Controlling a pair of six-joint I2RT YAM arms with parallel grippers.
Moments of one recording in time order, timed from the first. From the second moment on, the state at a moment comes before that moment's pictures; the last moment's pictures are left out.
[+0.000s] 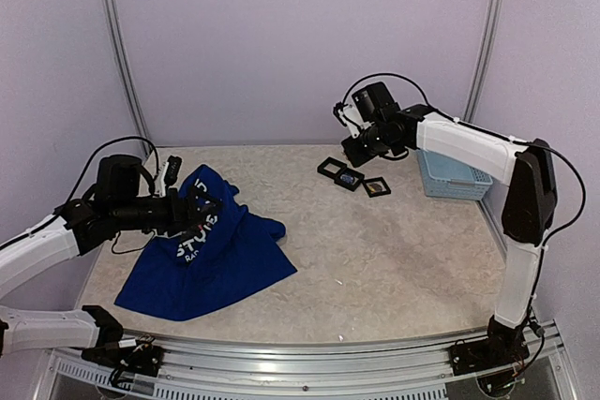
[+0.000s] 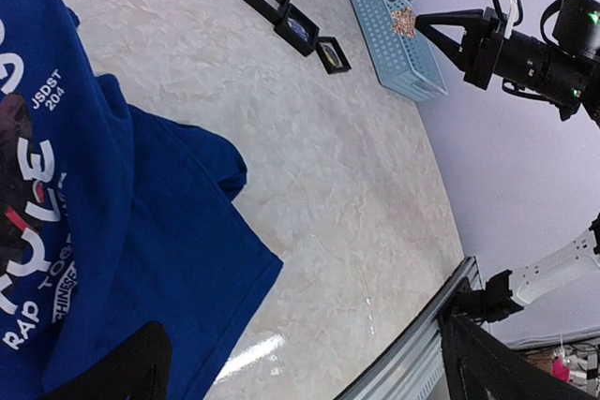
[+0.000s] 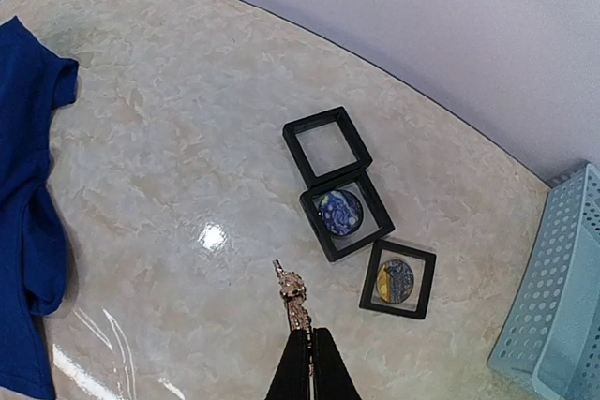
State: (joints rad) left arm -0.48 0.96 0.71 -0.27 0.41 -0.66; right arm 0.63 1.92 1.77 -0.60 0.20 -0.06
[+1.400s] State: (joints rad) left arm -0.51 1.22 0.51 0.20 0.12 -0.53; right arm 0.54 2.61 2.27 -0.30 0.33 -0.73
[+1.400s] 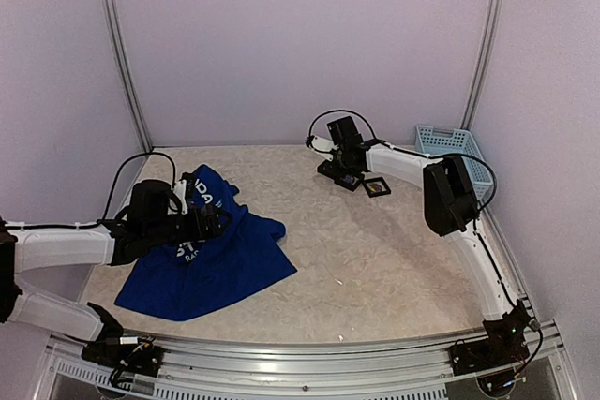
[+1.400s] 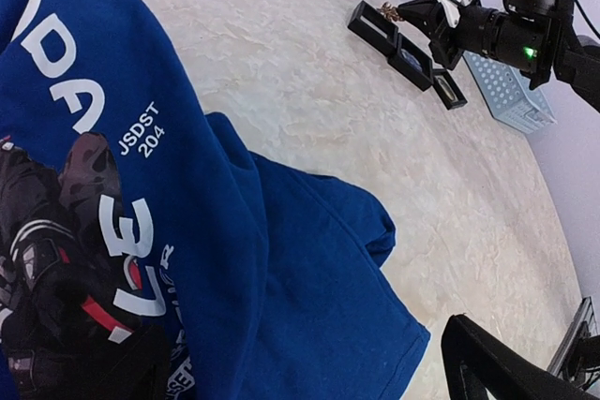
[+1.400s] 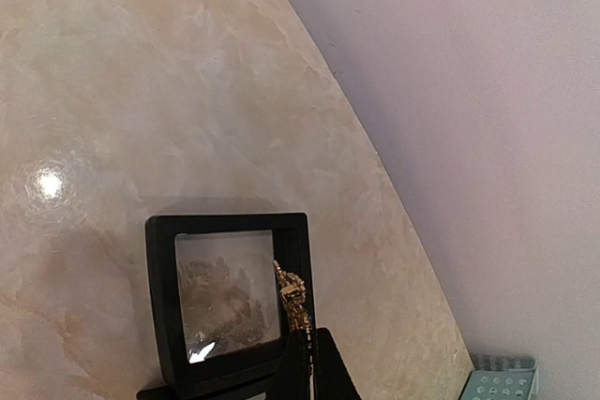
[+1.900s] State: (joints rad) left arm -0.56 1.27 0.51 0.23 0.09 -0.51; right arm 0.54 2.66 2.30 -0.30 0.32 -0.76
